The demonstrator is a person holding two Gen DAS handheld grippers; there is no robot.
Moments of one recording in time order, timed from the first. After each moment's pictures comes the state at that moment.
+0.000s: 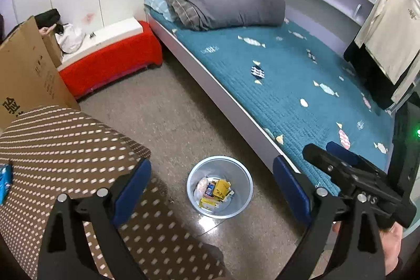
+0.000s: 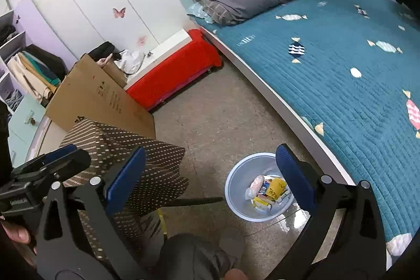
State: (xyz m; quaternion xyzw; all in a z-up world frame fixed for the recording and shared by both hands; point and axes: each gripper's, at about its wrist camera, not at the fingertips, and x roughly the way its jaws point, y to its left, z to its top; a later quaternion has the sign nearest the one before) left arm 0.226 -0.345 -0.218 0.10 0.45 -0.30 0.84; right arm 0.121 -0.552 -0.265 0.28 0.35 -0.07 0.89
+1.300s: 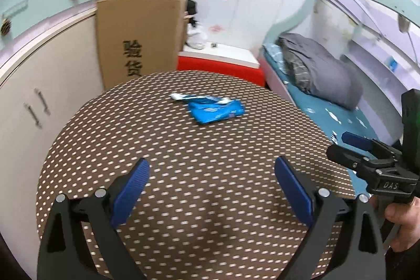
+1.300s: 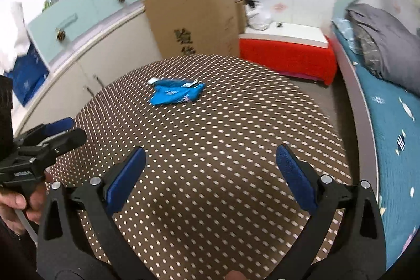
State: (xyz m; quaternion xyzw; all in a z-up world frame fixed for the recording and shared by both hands) left arm 0.180 0.039 -0.185 -0.08 0.38 -0.08 0.92; right arm 0.214 -0.215 -0.188 0.01 0.40 0.20 0.89
